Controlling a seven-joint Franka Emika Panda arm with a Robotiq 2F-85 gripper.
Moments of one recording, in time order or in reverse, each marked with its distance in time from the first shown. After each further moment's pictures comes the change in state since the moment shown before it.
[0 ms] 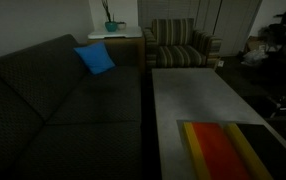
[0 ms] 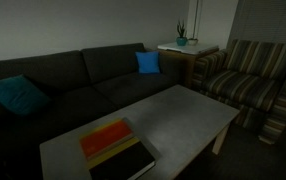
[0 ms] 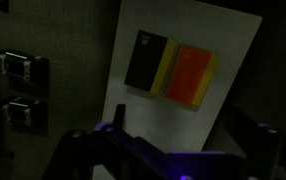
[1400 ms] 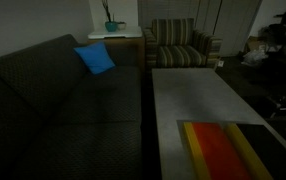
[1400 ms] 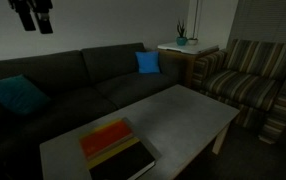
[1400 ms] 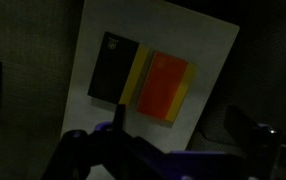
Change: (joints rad) arm 0.070 0.271 -0.011 -0.092 0.114 0.308 -0.066
